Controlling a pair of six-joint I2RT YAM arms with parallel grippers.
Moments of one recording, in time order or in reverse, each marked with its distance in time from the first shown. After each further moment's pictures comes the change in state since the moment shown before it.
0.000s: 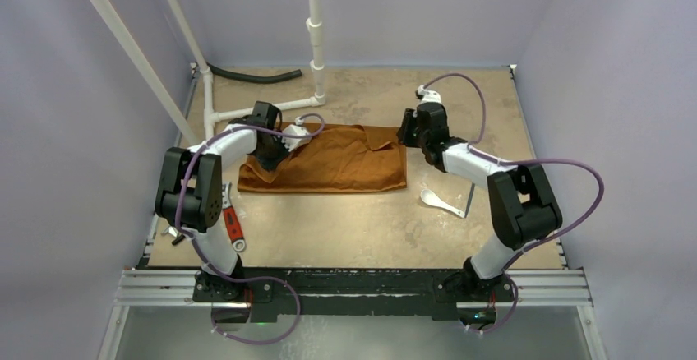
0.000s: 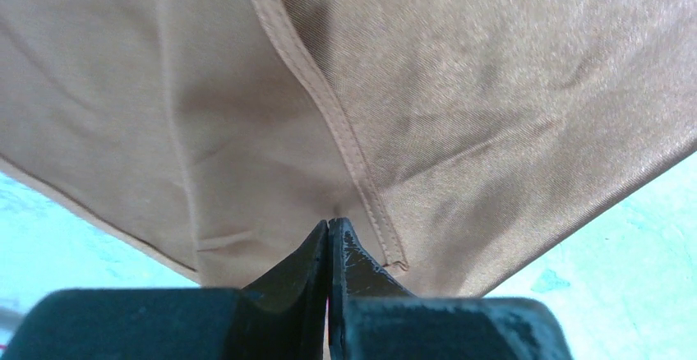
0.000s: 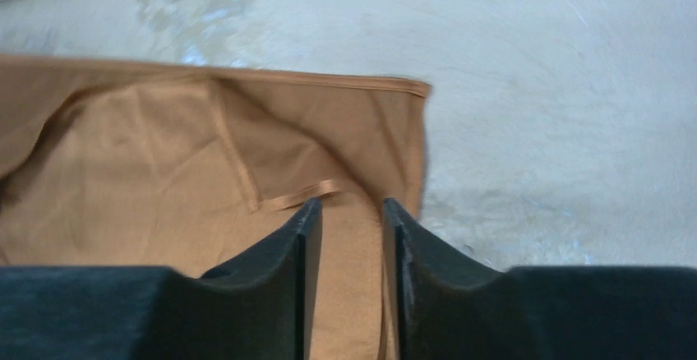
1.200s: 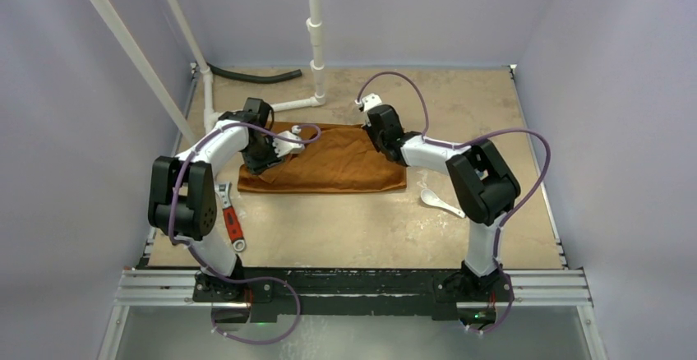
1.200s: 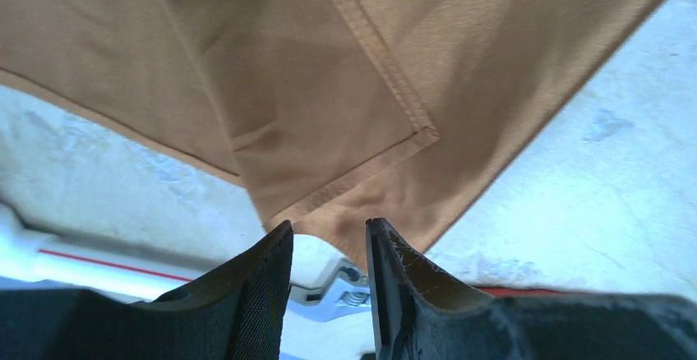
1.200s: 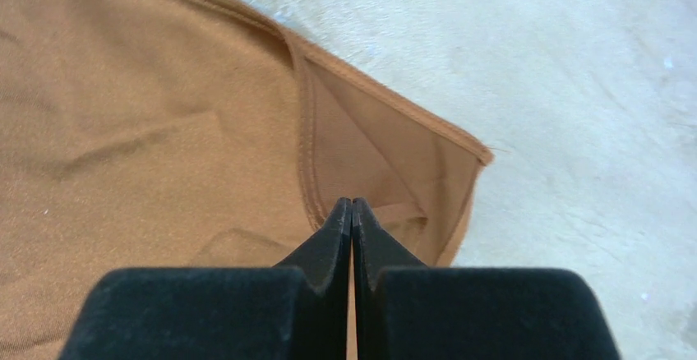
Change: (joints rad) left arm 0.034 -0.069 0.066 -0.242 -0.078 0.271; right arm 0.239 0.272 0.244 -0.086 0.229 -0.523
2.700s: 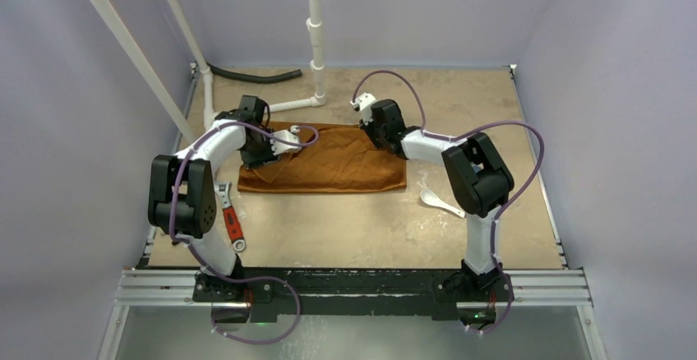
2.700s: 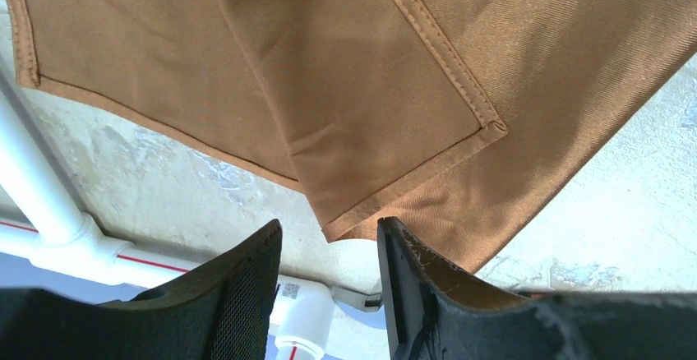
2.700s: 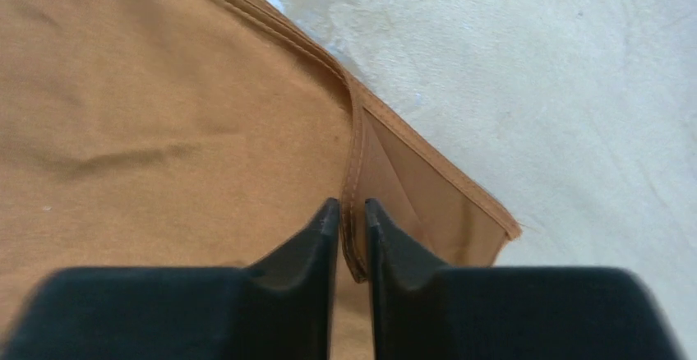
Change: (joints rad) left arm 0.032 0.014 0.003 0.097 -0.028 0.164; right arm -0.052 0.061 0.060 0.011 -0.213 -0.160
